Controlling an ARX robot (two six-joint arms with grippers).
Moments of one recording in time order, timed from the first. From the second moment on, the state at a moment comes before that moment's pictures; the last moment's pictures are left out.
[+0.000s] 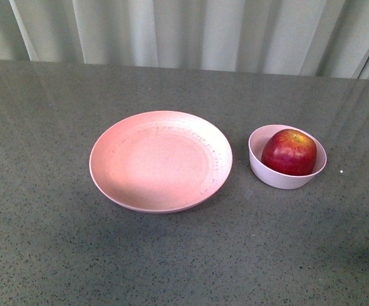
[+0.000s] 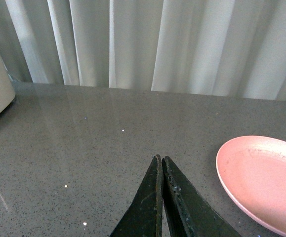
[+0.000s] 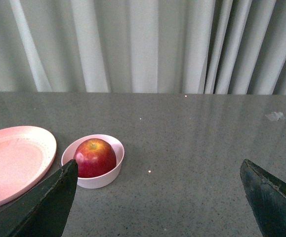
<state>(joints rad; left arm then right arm) 0.00 0.67 0.02 0.65 0.00 -0.01 0.00 0.01 0.02 0.00 0.00 0.00</state>
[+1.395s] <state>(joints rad) 0.00 0.02 0.02 0.00 0.00 -0.01 0.00 0.01 0.02 0.00 0.00 0.00</state>
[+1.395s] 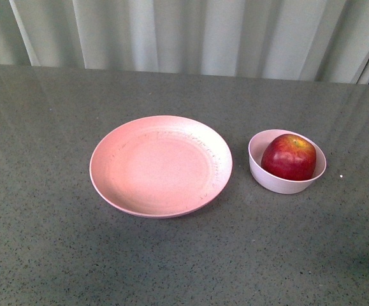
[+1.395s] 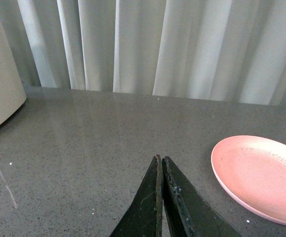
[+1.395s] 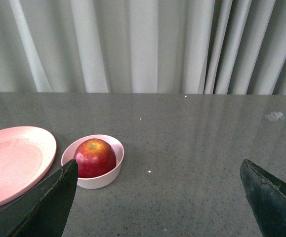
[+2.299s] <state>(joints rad) 0.00 0.02 0.02 0.00 0.00 -0.01 0.00 0.01 0.02 0.00 0.00 0.00</state>
